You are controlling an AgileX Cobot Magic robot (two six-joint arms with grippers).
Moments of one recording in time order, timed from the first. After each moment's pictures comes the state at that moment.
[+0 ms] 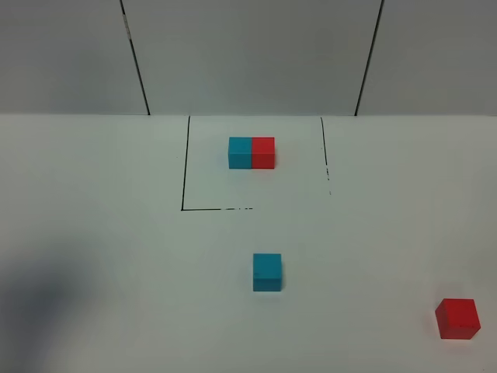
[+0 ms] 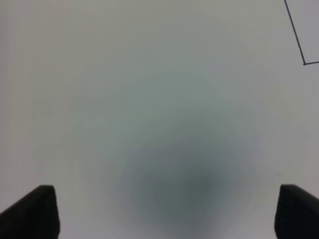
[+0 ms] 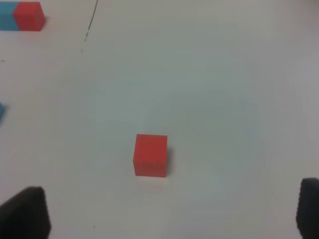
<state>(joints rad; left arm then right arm) 0.08 0.99 -1.05 -0.06 0.91 0.18 0.00 -0.01 -0.50 0.03 1.06 -0.02</state>
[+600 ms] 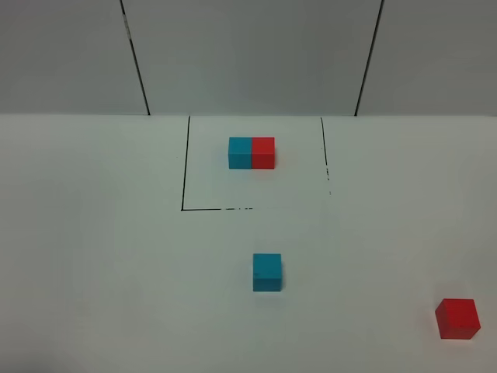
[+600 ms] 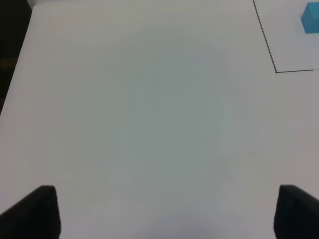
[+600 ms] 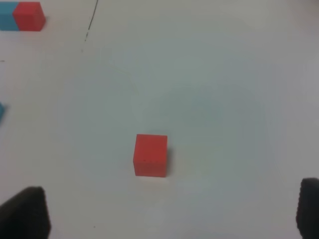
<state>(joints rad) 0.08 0.38 -0.74 -0.08 0.97 0.11 0.00 -0.01 -0.50 0.03 1.06 -0.02</state>
